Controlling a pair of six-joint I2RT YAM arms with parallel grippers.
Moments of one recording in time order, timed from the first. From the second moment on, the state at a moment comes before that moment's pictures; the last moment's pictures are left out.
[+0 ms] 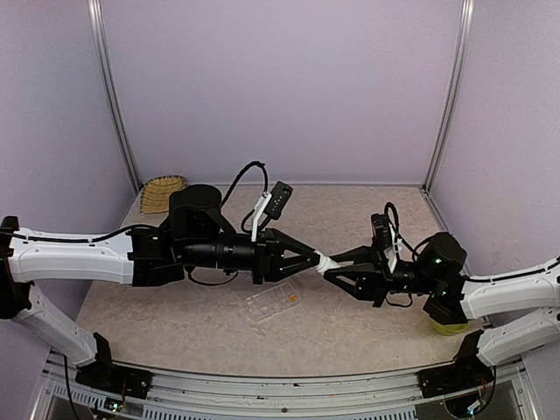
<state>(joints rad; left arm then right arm) -1.11 1.43 1.02 0.26 0.39 -0.42 0.89 1.17 0.39 1.02 -0.63 0.31</state>
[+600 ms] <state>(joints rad) -1.09 1.45 1.02 0.26 0.36 -0.50 0.90 1.13 0.38 0.93 -0.54 0.27</state>
